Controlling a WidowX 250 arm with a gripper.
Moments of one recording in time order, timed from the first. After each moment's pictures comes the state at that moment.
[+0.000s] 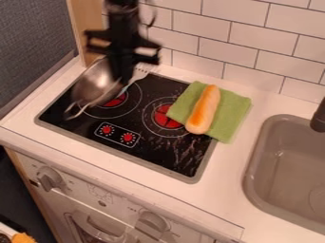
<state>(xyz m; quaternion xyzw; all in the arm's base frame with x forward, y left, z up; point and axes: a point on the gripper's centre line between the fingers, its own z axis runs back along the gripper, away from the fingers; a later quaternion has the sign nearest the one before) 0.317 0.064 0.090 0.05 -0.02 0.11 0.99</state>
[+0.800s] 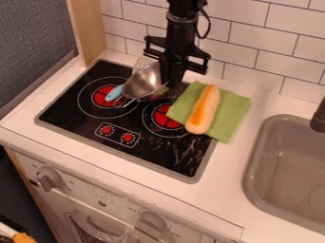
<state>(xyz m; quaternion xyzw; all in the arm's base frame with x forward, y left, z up) 0.376 0.028 0.046 0.05 0.02 0.02 1.00</state>
